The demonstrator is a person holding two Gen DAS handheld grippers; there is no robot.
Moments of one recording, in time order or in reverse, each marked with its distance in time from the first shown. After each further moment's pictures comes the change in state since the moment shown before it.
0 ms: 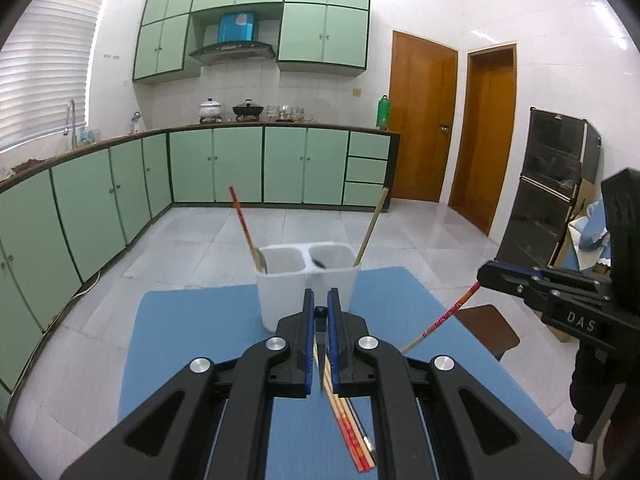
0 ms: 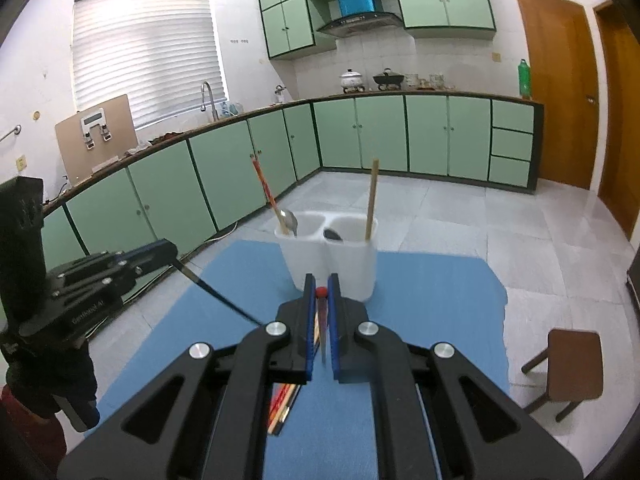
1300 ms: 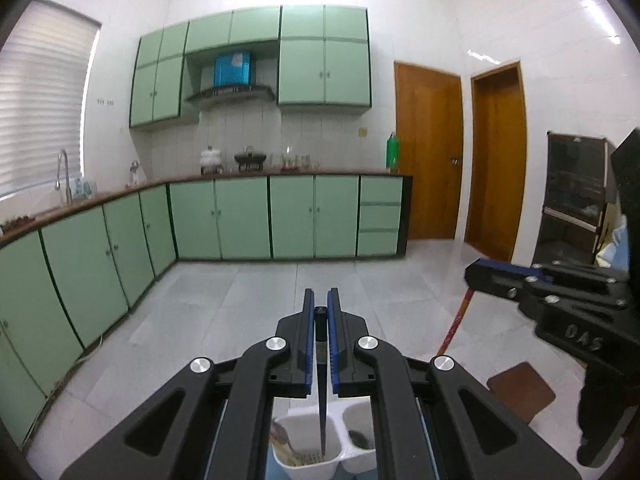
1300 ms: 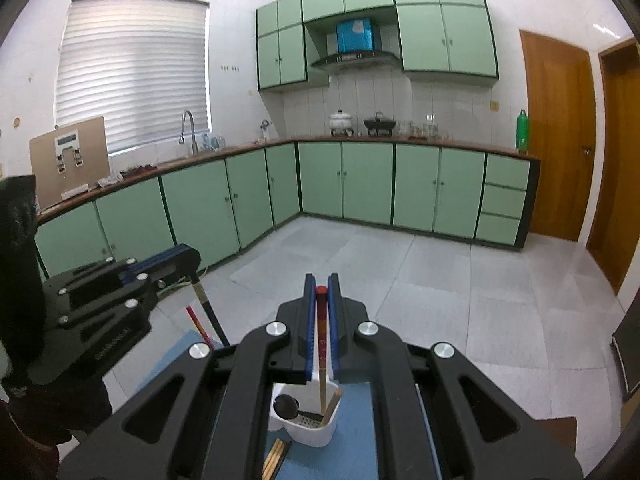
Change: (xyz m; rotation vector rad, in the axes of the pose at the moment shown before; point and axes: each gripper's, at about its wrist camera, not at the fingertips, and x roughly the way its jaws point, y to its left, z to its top) left arm 0.121 0.016 0.130 0.055 -0.133 0.048; right arm 0.106 -0.040 0.148 -0.059 -0.097 -0.094
